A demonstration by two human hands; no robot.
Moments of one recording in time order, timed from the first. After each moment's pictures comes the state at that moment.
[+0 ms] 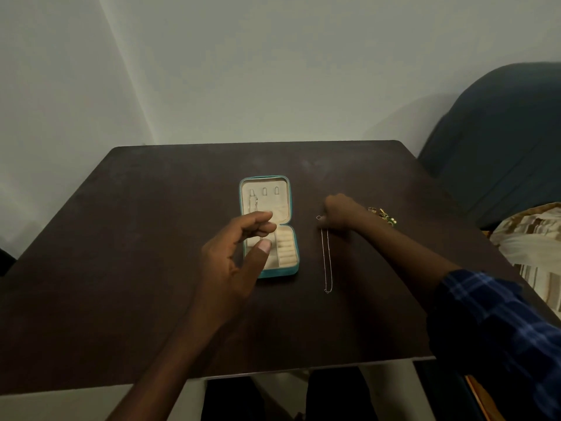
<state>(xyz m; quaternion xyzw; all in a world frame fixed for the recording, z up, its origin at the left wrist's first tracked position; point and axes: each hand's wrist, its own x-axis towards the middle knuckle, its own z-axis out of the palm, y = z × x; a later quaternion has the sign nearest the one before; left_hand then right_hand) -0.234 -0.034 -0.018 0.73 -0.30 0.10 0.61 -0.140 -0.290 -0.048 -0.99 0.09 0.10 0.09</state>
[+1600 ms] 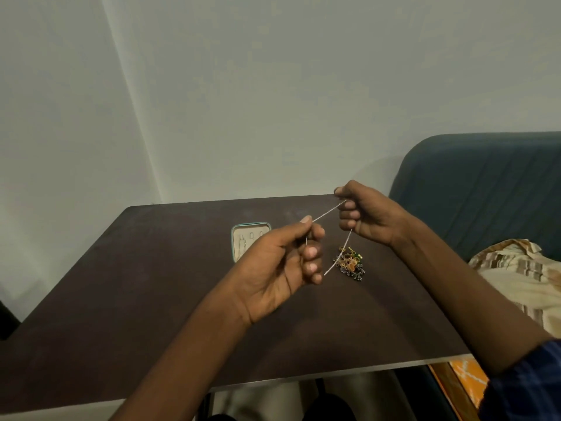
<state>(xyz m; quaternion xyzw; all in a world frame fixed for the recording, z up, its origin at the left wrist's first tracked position) -0.307 -0.093 0.099 0.45 -0.20 -0.38 0.79 -0.273 -0.299 0.101 -0.62 0.09 -0.03 0.78</state>
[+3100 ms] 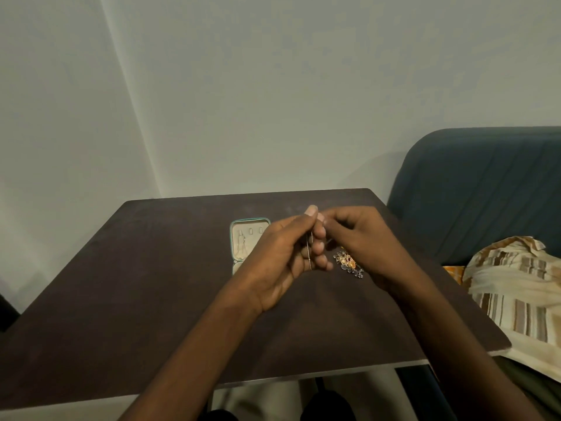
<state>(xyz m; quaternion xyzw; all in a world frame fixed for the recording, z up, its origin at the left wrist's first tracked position) -0.300 -0.109 0.091 0.53 -0.24 -0.26 0.77 -0.337 -0.245 0.093 -0.81 -0.09 -0.17 0.55</state>
